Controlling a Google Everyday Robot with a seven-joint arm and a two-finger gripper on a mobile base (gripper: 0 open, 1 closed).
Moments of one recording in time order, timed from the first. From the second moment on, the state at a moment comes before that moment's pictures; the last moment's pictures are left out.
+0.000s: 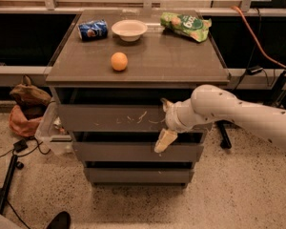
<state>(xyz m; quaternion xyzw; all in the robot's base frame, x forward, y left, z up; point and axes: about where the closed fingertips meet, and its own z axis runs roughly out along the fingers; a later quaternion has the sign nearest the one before) 0.622 -0.074 0.643 -0.65 0.68 0.07 0.33</state>
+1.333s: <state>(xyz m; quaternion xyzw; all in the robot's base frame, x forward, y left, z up) 0.578 -0.055 0.653 -0.66 0.68 0.16 0.27</state>
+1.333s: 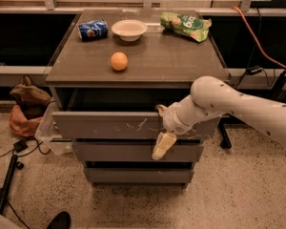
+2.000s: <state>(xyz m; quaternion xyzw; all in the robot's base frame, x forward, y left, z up) 0.550 -0.044 0.655 -0.66 0.68 0.21 0.25</state>
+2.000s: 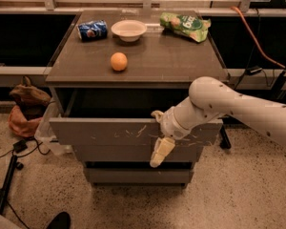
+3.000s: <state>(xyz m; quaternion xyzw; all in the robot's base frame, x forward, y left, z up) 0.498 -0.044 0.676 -0.64 0.69 0.25 0.22</state>
